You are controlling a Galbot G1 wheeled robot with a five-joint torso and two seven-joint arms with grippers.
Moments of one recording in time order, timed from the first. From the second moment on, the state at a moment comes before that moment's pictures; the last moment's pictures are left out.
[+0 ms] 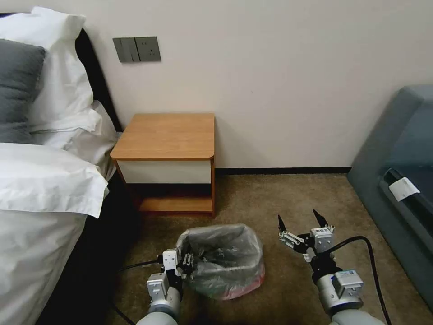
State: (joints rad) left arm 1.65 -1.32 -0.20 -2.06 -0.37 0.23 -0.41; right arm -1.76 1.37 0.51 2.23 0.02 -0.06 0.04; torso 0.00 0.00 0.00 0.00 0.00
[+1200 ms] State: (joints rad) left arm 1.88 -1.35 -0.63 -2.28 -0.18 -0.09 -0.10; right arm -1.90 1.48 0.56 2.20 0.08 0.15 0.00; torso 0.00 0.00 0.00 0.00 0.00
